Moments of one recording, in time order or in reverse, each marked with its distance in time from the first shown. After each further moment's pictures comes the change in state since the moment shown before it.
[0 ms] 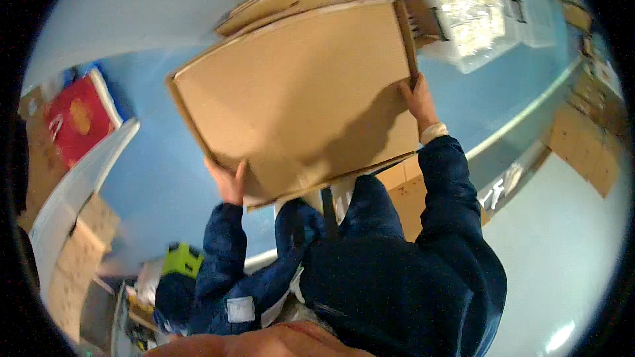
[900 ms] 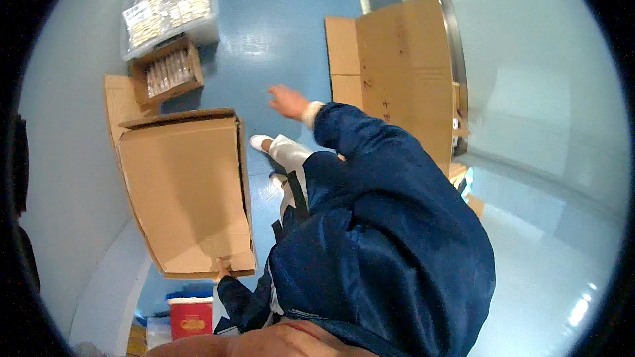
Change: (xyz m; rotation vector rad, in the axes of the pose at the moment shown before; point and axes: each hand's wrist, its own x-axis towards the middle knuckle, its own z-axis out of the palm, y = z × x) left_hand 0.050 -0.078 -0.074 0.170 -0.120 -0.617; right_hand -0.264 0.175 0.043 0.439 0.241 0.238
